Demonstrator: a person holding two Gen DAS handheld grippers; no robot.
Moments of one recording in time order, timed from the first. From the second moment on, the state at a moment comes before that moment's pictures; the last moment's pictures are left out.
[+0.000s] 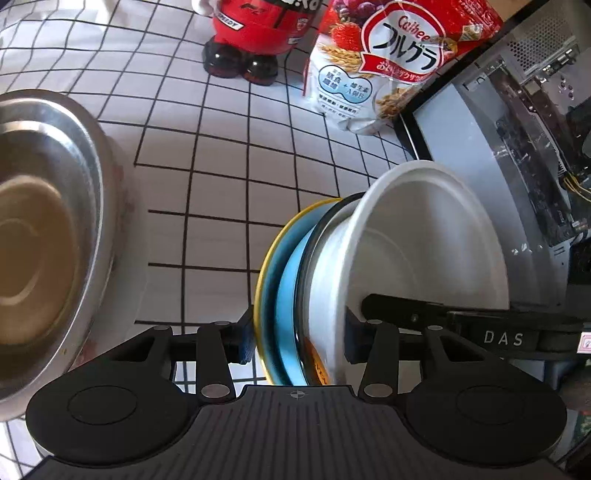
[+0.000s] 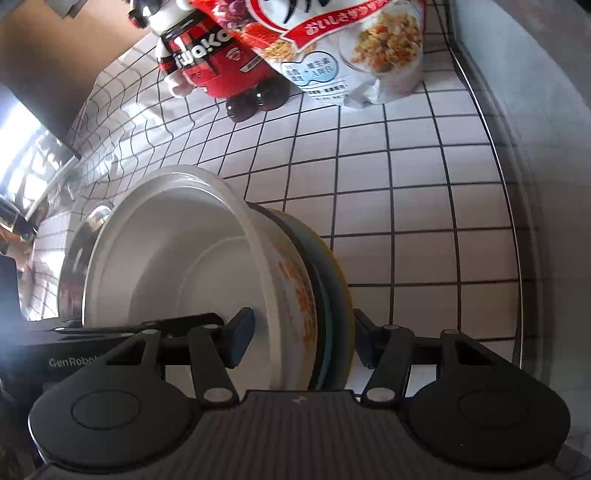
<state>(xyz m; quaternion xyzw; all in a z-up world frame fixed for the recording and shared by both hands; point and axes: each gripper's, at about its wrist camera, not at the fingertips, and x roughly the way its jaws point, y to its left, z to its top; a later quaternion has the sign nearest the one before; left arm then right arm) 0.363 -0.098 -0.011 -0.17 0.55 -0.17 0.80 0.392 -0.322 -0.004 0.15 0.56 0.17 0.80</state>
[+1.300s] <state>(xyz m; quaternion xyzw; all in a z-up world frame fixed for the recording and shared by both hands) 0.361 -0.104 -0.008 -0.13 0.58 -0.19 0.78 0.361 -0.329 -0.017 0.22 0.52 0.20 0.80</state>
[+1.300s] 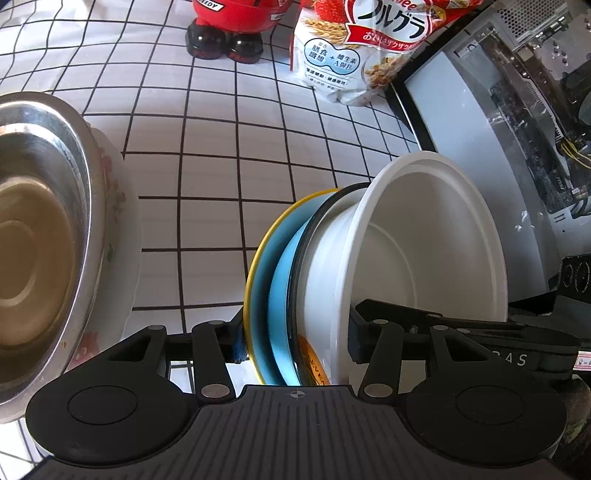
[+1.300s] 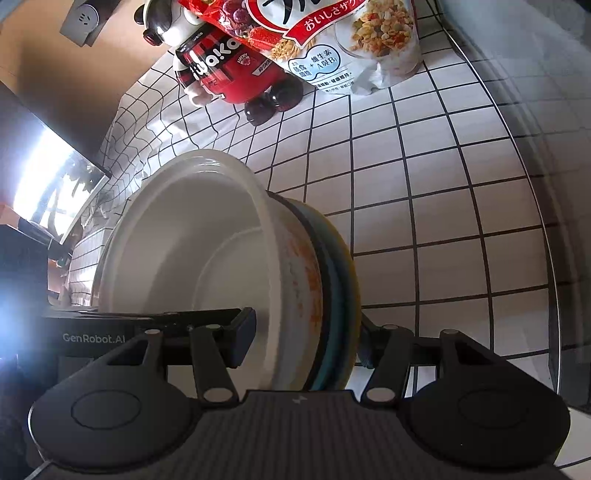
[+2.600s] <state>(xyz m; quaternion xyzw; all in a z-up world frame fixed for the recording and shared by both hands) 0.349 -0.098 0.040 -0.16 0.60 -0.17 0.76 0.353 -0.321 0.040 0.22 0.55 0.15 0.79</state>
